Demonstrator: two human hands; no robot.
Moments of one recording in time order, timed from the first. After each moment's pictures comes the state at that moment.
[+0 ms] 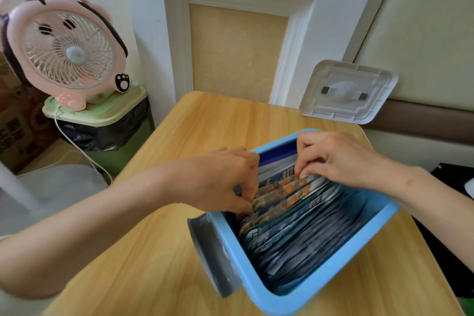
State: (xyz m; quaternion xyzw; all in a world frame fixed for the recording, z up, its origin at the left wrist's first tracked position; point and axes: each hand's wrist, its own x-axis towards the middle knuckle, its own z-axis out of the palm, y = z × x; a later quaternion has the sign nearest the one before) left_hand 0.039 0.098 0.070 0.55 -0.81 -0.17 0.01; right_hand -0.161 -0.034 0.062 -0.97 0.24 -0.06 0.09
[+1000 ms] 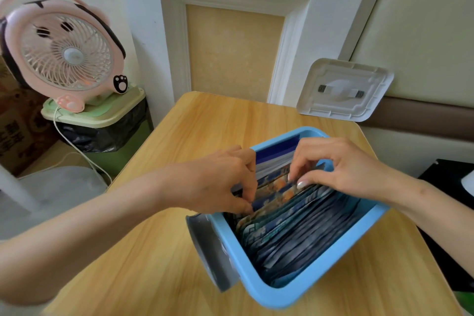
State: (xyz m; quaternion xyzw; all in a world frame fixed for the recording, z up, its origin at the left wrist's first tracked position) left_hand 0.035 0.105 0.069 0.56 -0.81 -0.20 0.05; right_hand -0.174 -0.015 0.057 -0.93 0.19 -0.14 0.30
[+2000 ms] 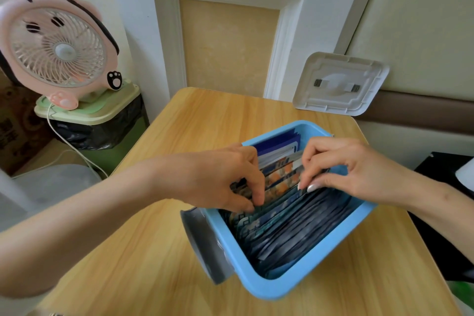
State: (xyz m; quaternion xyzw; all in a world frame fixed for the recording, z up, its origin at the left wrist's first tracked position) left_hand 0.028 0.107 0.078 0.53 -0.81 -0.24 0.03; right_hand -0.194 -0.005 0.060 -0.94 0.18 -0.13 0.27
